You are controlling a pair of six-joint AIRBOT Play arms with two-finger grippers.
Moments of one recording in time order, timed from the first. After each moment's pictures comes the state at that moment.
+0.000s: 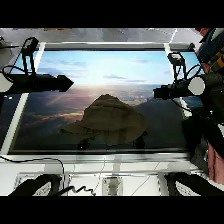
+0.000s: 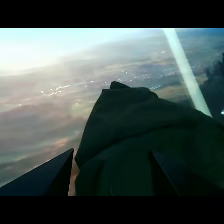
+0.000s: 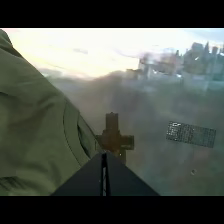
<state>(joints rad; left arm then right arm) -0.08 -1.08 1.31 1.09 -1.04 -1.29 0.22 -1.15 1.31 -1.59 1.18 1.61</state>
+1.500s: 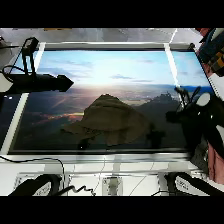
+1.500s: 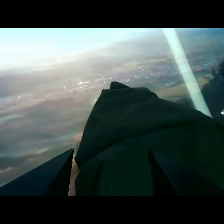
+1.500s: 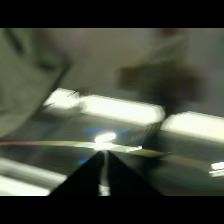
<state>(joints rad) -0.08 -1.08 1.31 1.09 -1.04 -1.29 -0.22 -1.21 0.86 -1.19 1.22 1.18</state>
